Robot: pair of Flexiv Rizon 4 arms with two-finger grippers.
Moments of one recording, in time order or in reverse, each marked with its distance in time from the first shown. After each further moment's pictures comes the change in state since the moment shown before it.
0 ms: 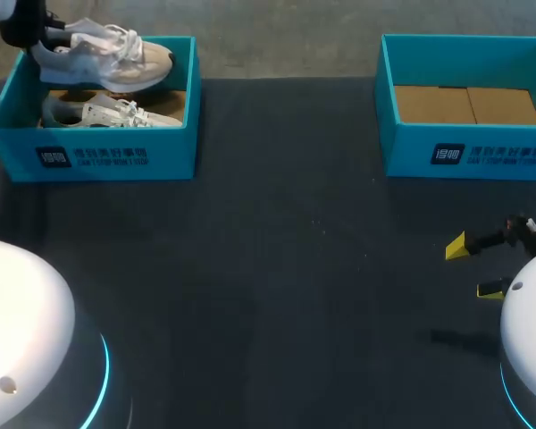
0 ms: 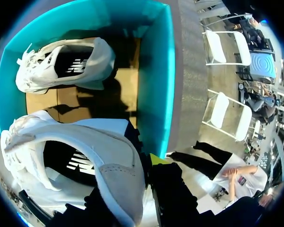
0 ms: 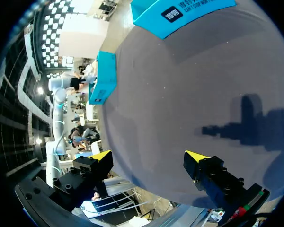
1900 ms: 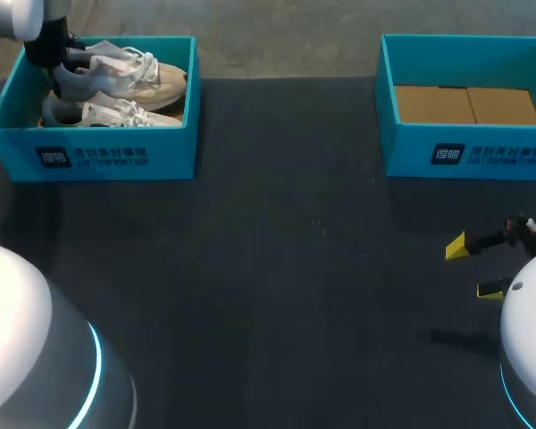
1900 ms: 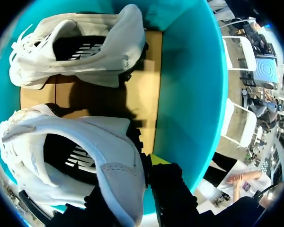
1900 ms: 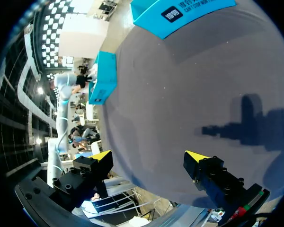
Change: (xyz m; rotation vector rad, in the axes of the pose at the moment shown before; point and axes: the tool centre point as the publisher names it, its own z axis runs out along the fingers) left arm -0.040 -0.009 0.050 0.049 -0.011 -0.030; right arm 0.000 0.000 0.000 0.000 0.000 0.000
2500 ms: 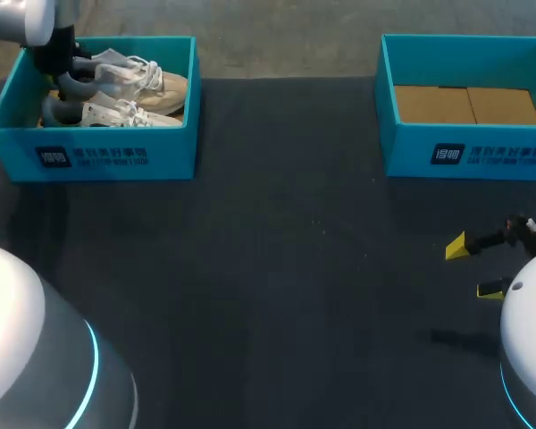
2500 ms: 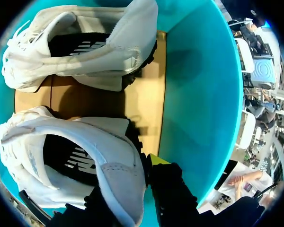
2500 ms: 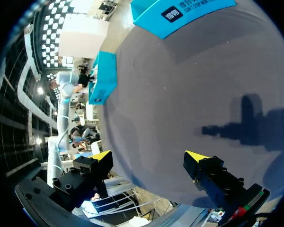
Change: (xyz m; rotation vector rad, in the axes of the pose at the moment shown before) left arm -0.008 -0.010 0.019 0.046 0.023 0.007; right arm 0.000 0.000 0.000 0.000 0.000 0.000
